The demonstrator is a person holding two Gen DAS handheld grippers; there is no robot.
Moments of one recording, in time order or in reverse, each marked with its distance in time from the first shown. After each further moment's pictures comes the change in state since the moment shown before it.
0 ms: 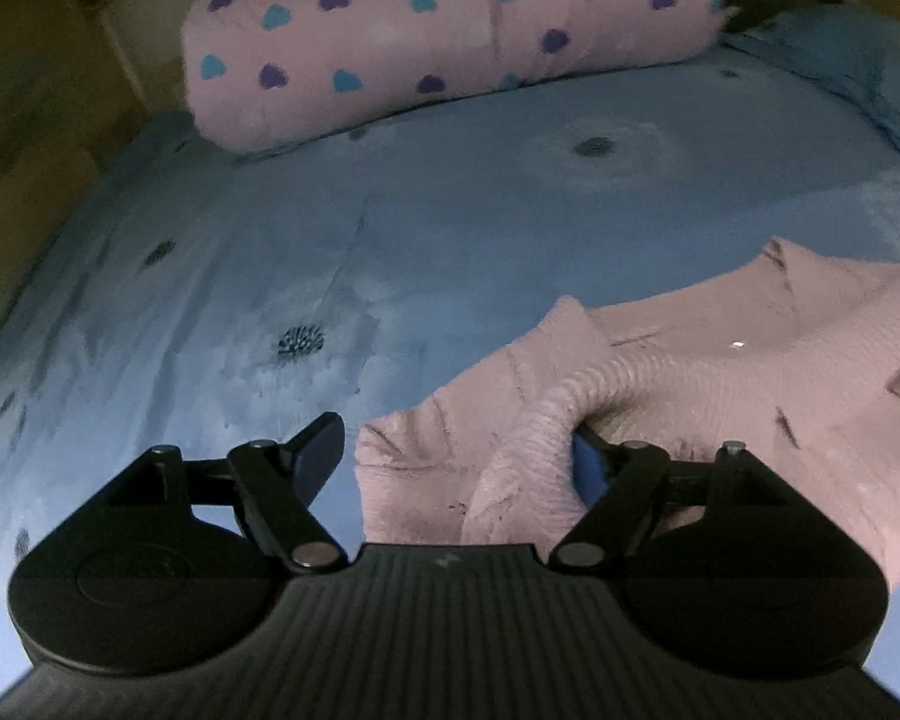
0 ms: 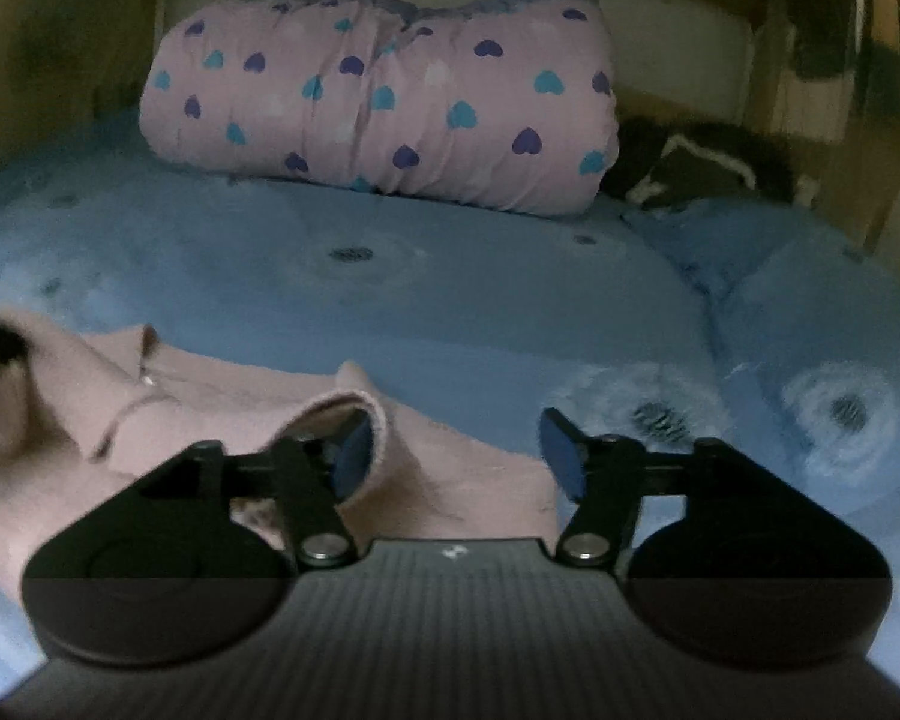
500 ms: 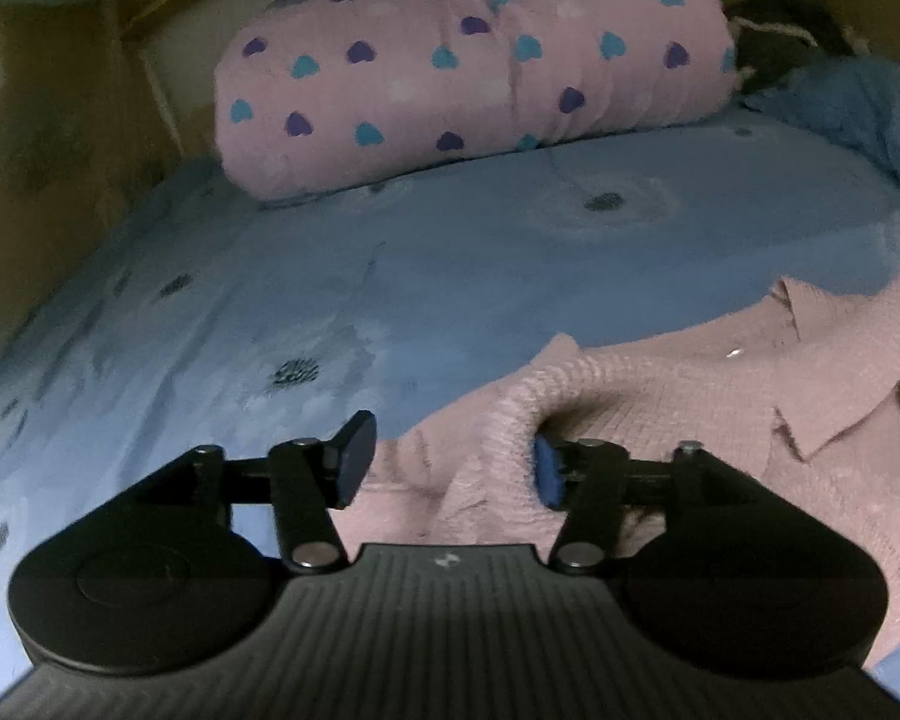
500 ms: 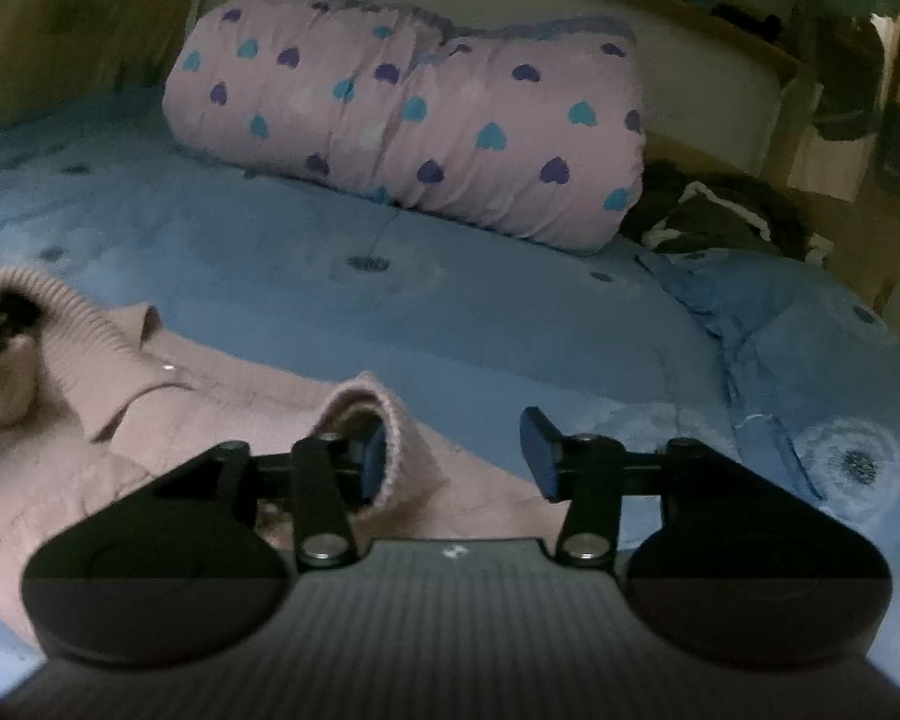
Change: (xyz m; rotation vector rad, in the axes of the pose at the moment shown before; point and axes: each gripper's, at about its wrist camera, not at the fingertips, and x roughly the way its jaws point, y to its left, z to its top) left arm 0.012 -0.018 -0.022 -0.091 -0.155 0.061; right arm 0.008 0.013 -0.006 -0.060 -0.060 -0.004
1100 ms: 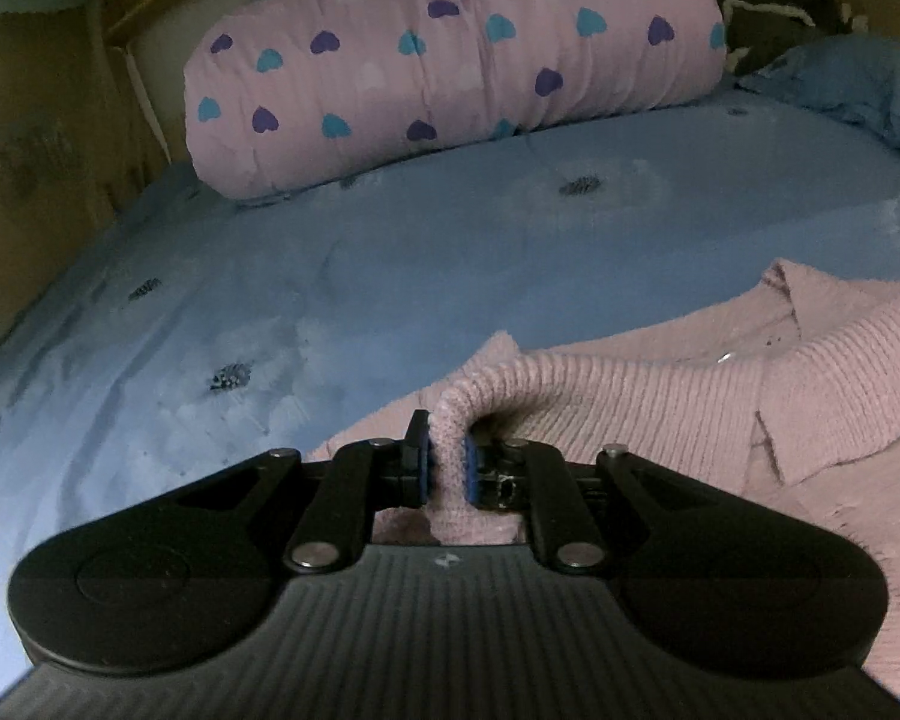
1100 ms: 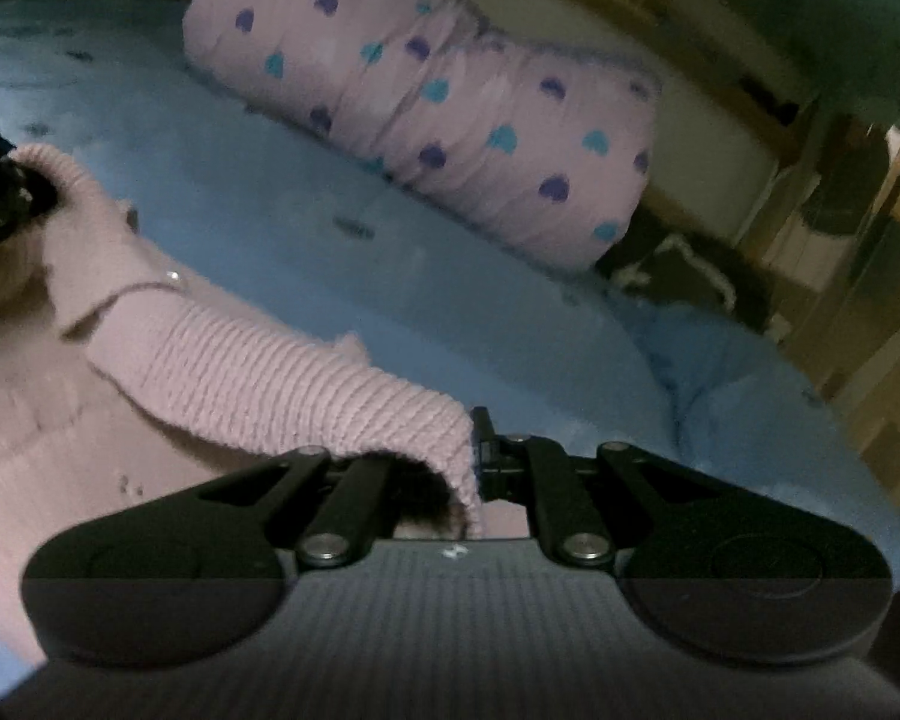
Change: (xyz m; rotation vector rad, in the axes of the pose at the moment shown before) left arm 0.046 -0.051 -0.003 0.043 0.001 0.014; right arm 0.017 0.041 -0.023 -0.243 0.022 -0.133
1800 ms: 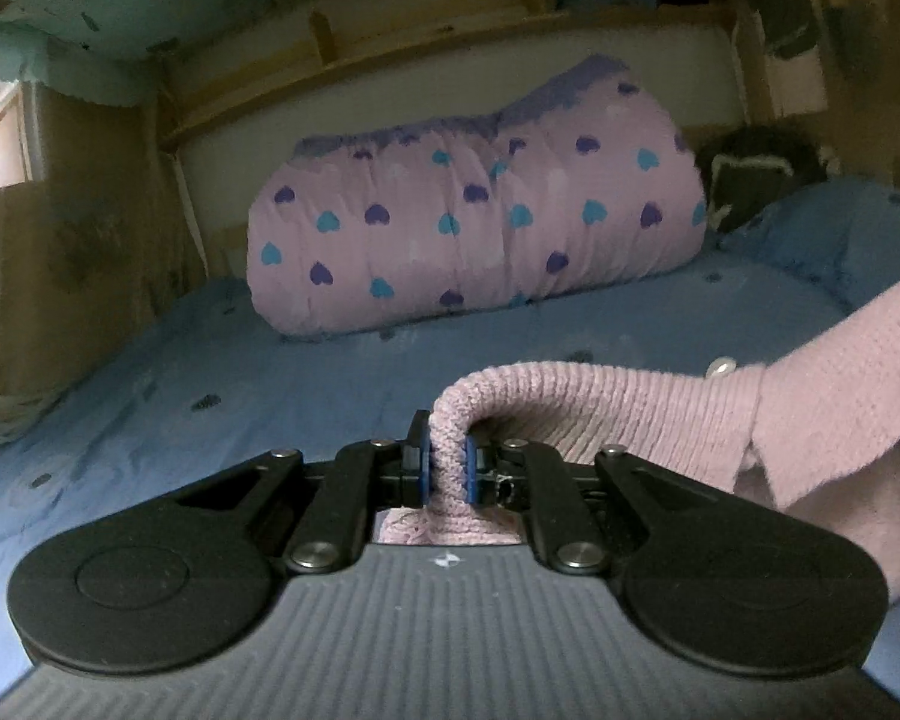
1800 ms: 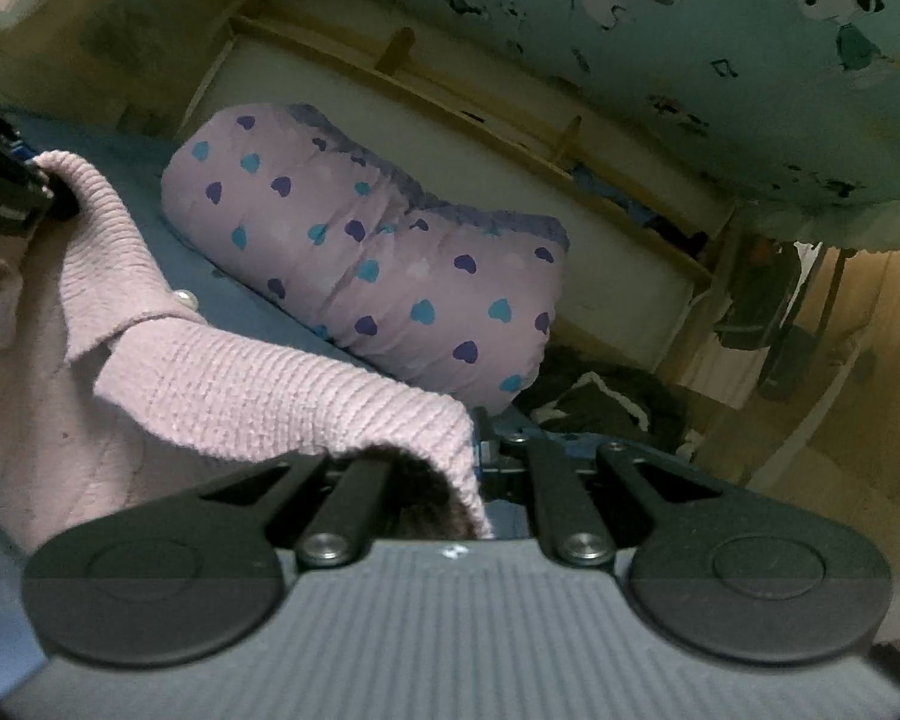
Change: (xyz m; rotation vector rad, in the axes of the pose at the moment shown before) left arm -0.153 0.039 0.031 -0.052 -0.256 0.002; right arm -0.136 -0.041 0.029 0.000 -0.300 -0.114
